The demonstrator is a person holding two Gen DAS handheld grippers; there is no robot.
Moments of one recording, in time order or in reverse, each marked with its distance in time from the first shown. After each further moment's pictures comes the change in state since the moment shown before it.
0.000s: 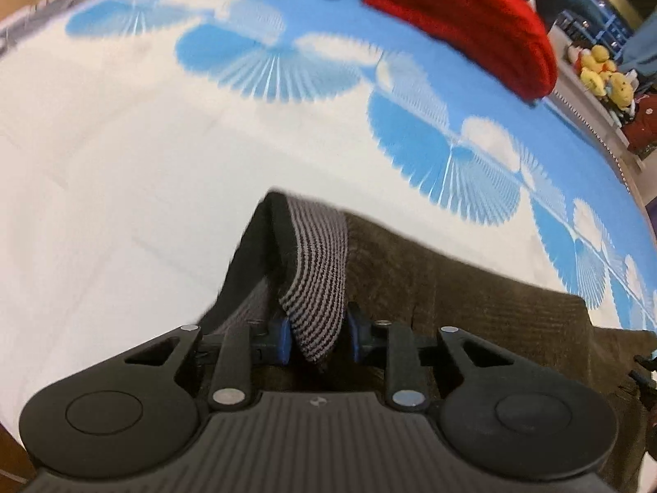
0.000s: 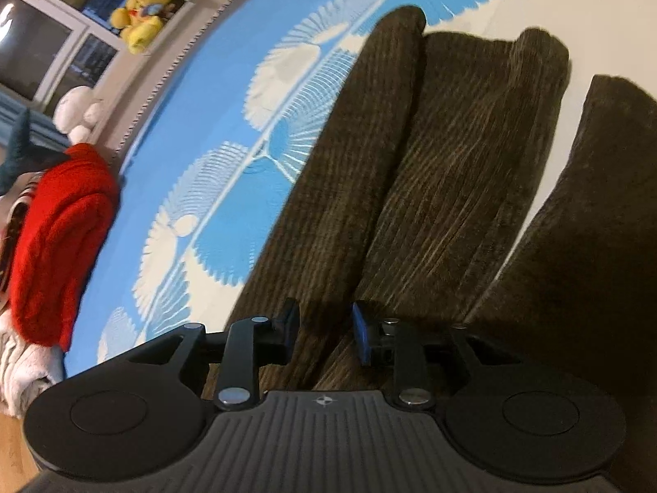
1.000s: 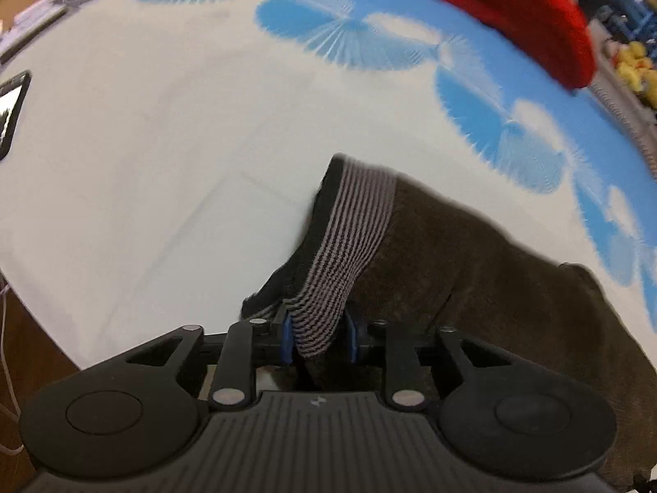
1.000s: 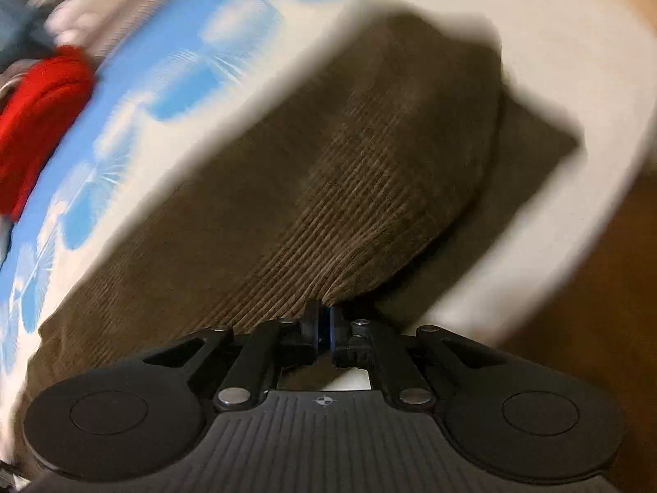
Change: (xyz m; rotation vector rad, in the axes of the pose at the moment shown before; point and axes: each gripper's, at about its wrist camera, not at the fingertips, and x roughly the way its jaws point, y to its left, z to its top) left arm -0.035 0.048 -0.033 -0.058 0.102 0.119; right arm -0.173 -0.104 -0.101 -0.154 0.147 -0.188
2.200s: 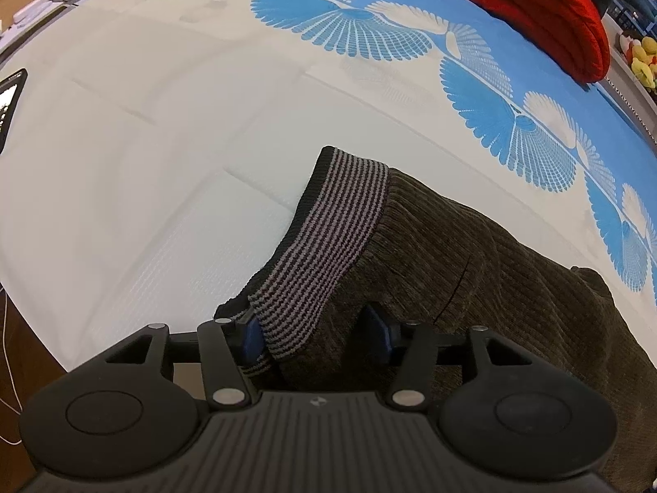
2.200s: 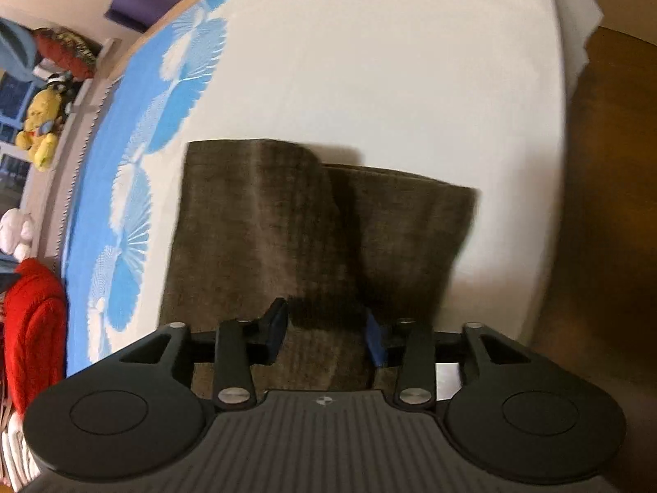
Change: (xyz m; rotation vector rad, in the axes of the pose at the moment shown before) left arm 0.015 -0.013 0.003 -0.002 0.023 0.021; right arm 0.003 -0.102 0.060 0.495 -0.185 0.088
